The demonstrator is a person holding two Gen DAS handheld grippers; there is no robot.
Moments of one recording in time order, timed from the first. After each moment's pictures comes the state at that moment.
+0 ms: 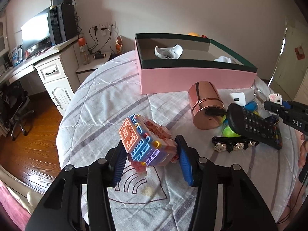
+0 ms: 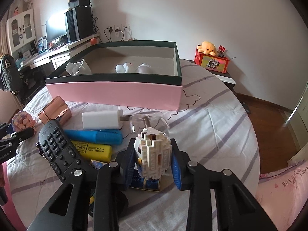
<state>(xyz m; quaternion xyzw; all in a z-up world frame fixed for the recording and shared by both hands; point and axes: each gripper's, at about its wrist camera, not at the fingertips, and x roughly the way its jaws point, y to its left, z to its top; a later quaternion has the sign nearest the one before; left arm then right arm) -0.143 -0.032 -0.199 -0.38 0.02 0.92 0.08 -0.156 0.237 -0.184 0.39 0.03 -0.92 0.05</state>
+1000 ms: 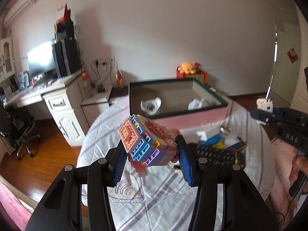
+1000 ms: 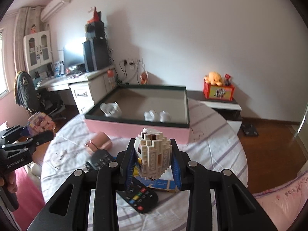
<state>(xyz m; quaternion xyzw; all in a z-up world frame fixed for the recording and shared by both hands) -0.083 -0.003 -0.100 -0.27 0.05 0.96 0.08 -0.096 0.221 -0.102 0.27 0.01 -0.96 0.10</state>
